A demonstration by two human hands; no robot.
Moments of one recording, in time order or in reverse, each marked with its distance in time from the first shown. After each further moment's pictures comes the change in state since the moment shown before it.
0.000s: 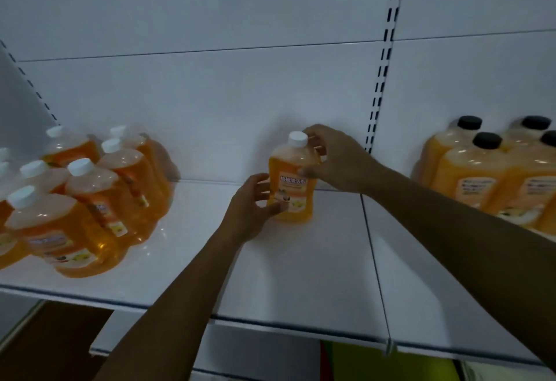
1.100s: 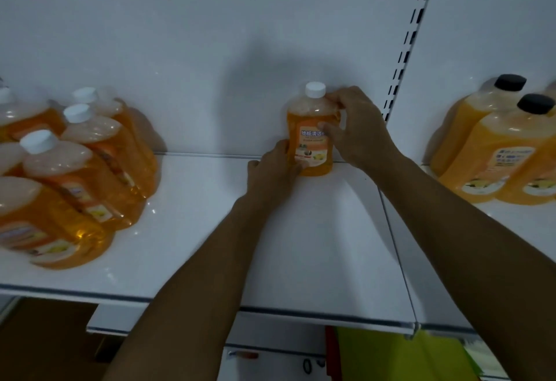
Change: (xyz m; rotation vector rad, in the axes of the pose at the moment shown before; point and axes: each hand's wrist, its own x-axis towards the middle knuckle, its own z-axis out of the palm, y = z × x) left_hand 0.053 -0.013 0.037 0.469 -0.052 0.012; right_hand 0.024 0.051 0.030 -0.209 0.369 0.003
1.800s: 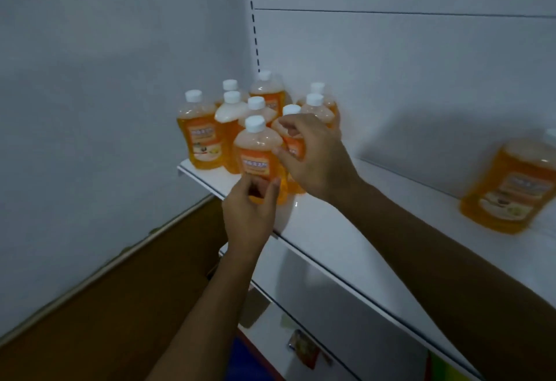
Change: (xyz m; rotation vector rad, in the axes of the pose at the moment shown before) left_hand -0.215 -0.120 -0.144 -0.162 1.035 -0.284; right_hand -0.036 -0.266 0.132 0.465 -0.291 -0.517
